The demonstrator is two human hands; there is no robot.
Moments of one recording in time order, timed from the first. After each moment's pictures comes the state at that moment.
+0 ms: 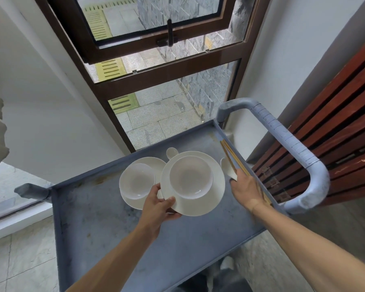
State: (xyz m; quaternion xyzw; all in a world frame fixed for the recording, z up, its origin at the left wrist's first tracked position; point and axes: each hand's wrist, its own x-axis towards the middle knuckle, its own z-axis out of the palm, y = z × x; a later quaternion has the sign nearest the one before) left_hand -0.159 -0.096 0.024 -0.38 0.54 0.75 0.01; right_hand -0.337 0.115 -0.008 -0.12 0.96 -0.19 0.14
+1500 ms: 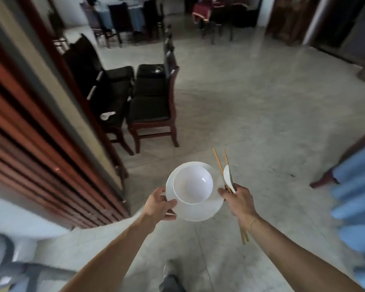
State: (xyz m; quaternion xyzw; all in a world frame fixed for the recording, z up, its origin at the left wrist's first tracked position) left_hand -0.119 0.515 0.067 0.17 0.73 0.47 0.46; right_hand 0.082 0.669 0.057 0.55 0.60 -0.53 -0.22
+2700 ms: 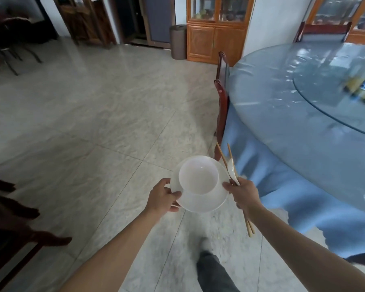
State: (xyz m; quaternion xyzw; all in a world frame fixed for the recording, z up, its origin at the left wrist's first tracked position) left_hand -0.014 1.055 0.059 0.52 0.58 0.23 0.59; right_hand 0.229 0.991 0.049 0.78 0.25 -0.40 -0.41
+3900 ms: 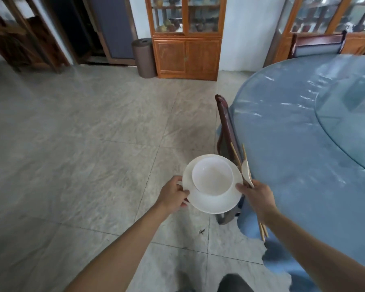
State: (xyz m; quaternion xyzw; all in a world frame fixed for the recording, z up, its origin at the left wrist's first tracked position) left_hand 0.178 1.650 0.066 0.64 0.48 0.12 0.59; right_hand 0.405 1.514 0.046 0.82 0.18 -0.31 -0.44
